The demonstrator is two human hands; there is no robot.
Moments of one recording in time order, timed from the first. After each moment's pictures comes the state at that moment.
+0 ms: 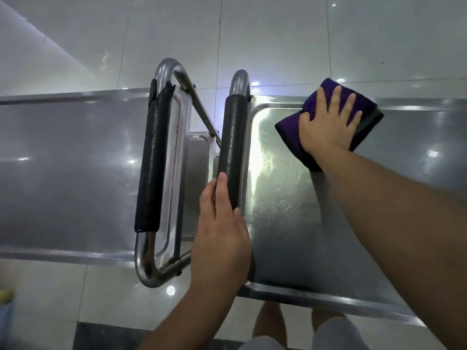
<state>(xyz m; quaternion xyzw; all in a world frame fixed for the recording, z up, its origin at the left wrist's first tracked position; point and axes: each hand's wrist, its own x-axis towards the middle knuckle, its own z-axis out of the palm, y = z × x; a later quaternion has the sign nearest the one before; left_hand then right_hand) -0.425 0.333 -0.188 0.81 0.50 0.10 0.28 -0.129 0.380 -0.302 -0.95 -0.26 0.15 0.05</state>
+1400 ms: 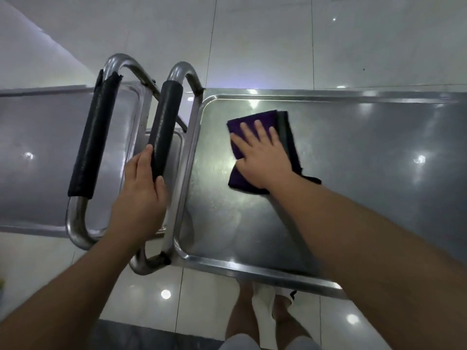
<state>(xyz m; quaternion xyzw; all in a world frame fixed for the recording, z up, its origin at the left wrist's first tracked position) -0.410 0.322 -0.190 0.84 0.51 0.07 0.19 -0.148 0.266 -0.294 -0.79 -0.58 0.19 0.00</state>
